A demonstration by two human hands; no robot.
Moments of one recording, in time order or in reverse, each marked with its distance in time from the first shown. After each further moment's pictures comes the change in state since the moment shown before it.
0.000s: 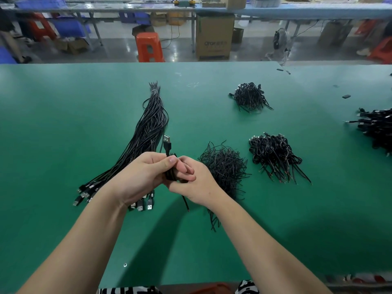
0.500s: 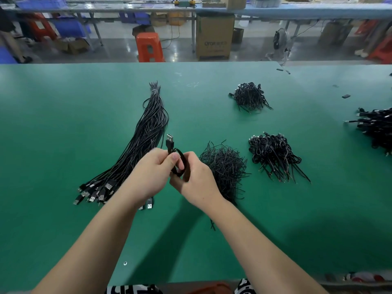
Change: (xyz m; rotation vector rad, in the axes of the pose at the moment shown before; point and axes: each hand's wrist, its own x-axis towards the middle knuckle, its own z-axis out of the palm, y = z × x) left_hand 0.004 -0.002 0.019 0.739 0.455 -0.006; right_hand -0.006 -0.004 0.005 -0.337 0.189 -0.069
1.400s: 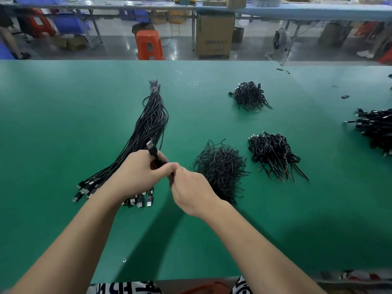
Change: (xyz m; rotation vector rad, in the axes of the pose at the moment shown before) left_hand 0.008 -0.020 -0.024 0.349 -0.039 0.172; right_hand -0.005 0.002 0.012 -0.527 -0.250 -0.196
